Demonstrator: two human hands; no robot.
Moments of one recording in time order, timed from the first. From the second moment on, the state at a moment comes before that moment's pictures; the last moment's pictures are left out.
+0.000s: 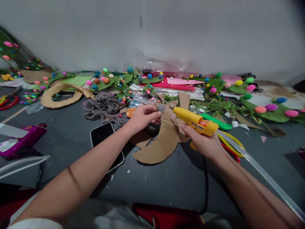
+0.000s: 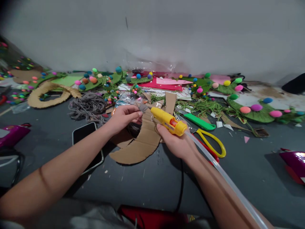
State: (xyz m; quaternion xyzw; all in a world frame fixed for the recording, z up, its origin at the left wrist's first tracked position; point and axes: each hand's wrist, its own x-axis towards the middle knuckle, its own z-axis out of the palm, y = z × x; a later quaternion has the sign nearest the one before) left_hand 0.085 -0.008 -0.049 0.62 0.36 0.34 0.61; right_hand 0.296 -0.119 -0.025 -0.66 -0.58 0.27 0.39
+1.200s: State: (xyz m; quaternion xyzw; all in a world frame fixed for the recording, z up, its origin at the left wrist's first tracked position) left_hand 0.085 -0.007 -0.051 0.62 0.35 0.35 0.60; right_hand 0.290 -0.119 -0.031 -0.65 -0.57 0.31 0.40
